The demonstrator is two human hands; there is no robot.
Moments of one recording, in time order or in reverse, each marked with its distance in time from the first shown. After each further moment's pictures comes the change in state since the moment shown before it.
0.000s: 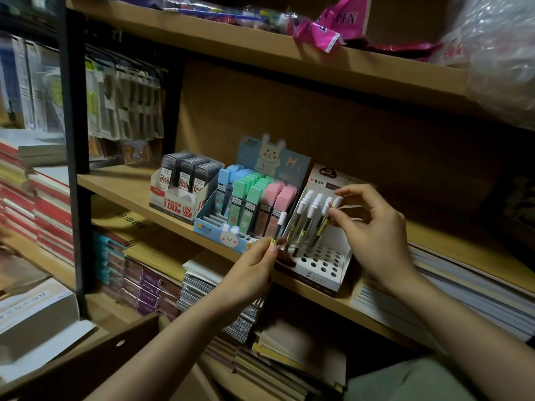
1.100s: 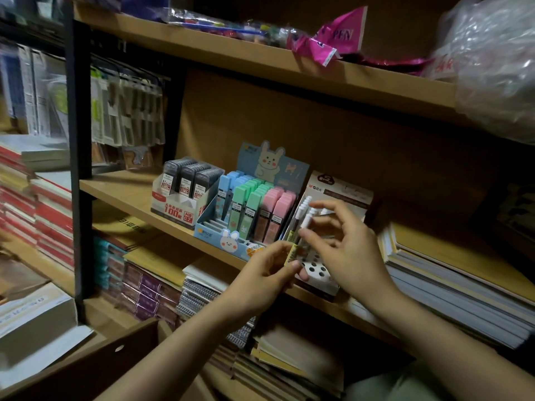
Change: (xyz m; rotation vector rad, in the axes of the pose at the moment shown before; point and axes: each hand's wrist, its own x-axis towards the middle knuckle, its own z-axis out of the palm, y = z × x) left_hand -0.001 0.005 0.009 -0.037 -0.148 0.209; right_hand -0.020 -0.028 0.019 0.140 -0.126 0.069
